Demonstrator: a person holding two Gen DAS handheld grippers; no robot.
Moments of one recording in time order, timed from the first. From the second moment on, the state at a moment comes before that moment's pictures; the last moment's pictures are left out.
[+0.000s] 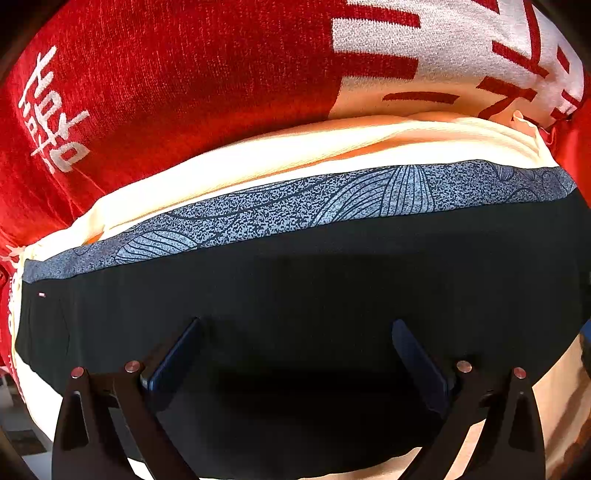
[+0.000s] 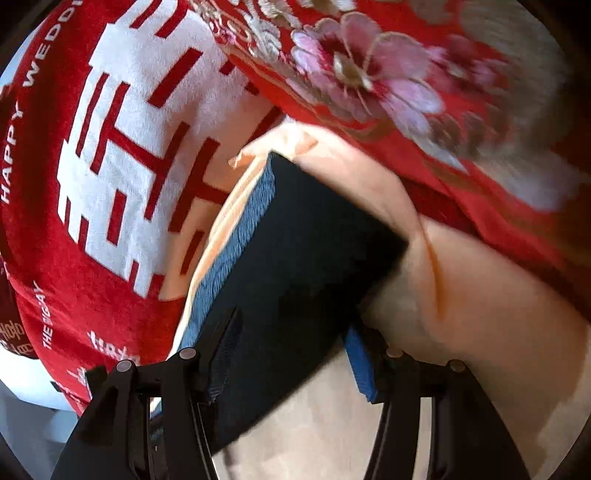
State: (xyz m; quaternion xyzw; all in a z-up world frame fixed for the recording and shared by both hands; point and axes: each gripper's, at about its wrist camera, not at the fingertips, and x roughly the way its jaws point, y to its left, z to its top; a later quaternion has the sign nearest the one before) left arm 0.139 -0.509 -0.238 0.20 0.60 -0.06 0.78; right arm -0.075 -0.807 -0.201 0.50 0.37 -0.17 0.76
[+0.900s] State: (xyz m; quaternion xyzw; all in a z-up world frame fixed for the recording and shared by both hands) left arm 0.101 -0.541 -0.229 0.01 0.62 -0.18 0.76; right arm -0.005 -0.739 -0.106 0.27 0.45 -0.13 0.84
